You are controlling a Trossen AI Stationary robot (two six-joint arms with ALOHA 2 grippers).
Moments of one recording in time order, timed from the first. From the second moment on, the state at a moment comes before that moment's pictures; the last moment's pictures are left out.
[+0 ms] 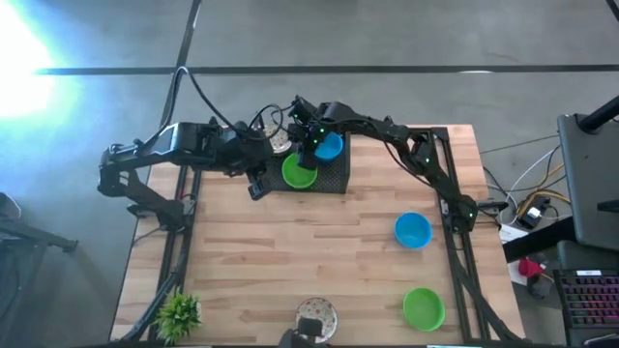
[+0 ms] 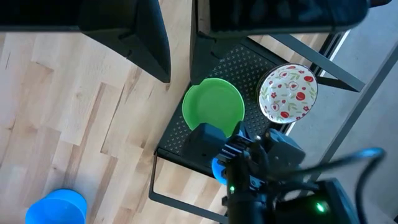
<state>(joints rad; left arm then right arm) 0.04 1.42 1.81 -1.29 -0.34 -0.26 -0.46 2.38 2.27 -1.00 -0.21 -0.31</state>
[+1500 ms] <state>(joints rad) -0.10 1.42 1.73 -1.31 -0.37 -0.26 -0.23 1.79 2.15 -1.11 -0.20 -0.26</state>
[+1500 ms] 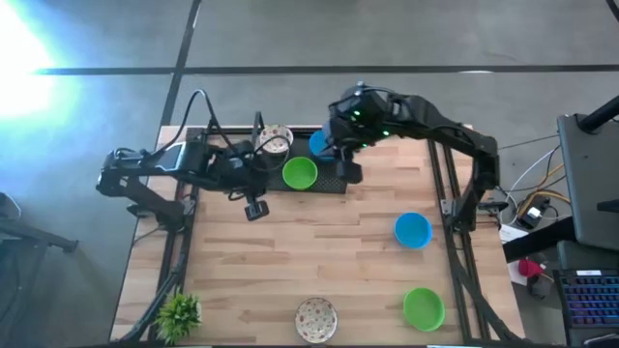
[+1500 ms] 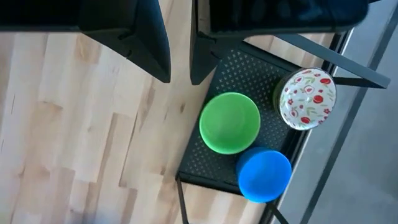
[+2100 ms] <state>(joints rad) -0.14 1.41 1.68 -1.30 -0.33 -0.23 -0.06 1.47 1.88 -1.22 0.01 0.09</state>
